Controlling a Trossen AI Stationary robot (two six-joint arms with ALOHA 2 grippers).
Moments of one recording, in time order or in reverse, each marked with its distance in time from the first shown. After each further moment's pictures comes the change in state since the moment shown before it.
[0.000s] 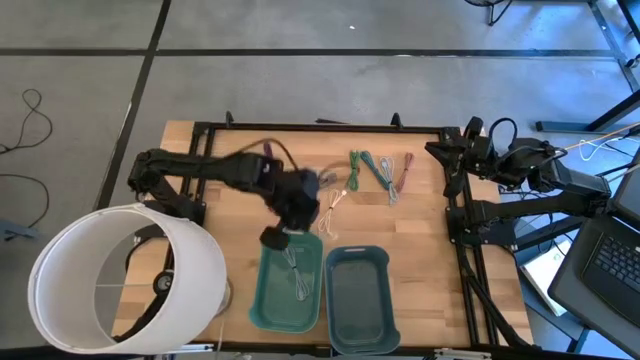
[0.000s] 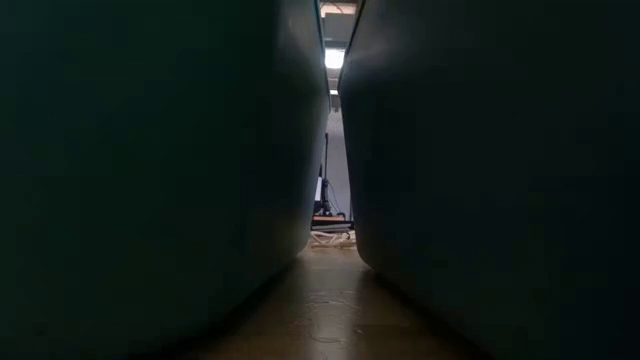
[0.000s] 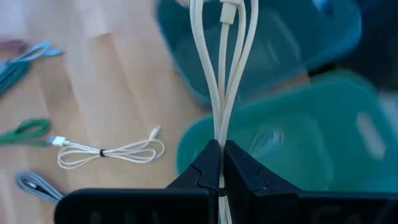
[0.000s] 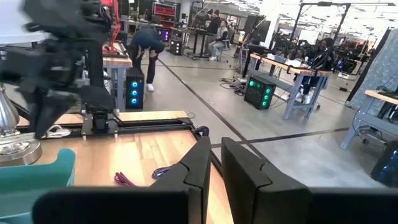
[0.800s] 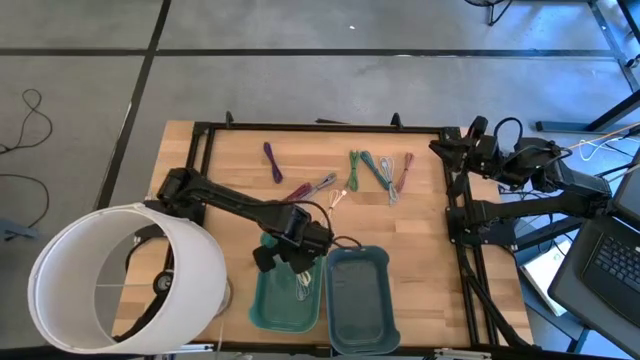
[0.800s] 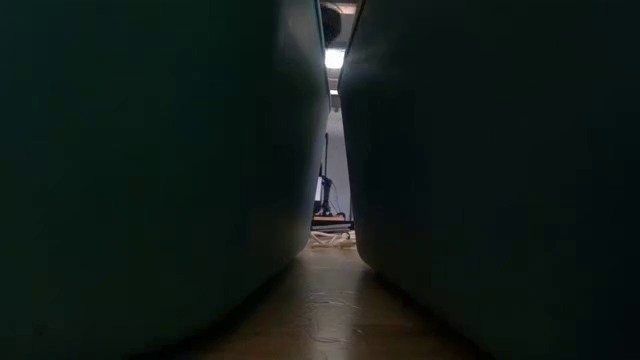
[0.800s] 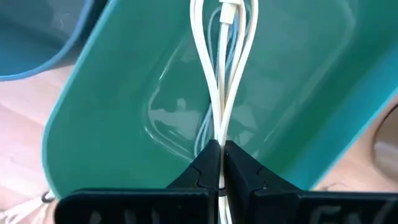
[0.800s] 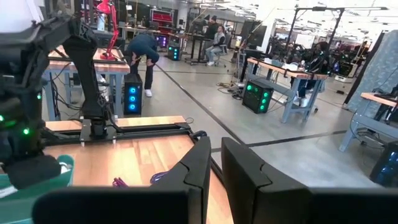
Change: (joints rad) left arm -0.177 0.269 0.000 -0.179 -0.114 0.521; right arm 0.000 -0.026 0.000 0.000 0.008 0.004
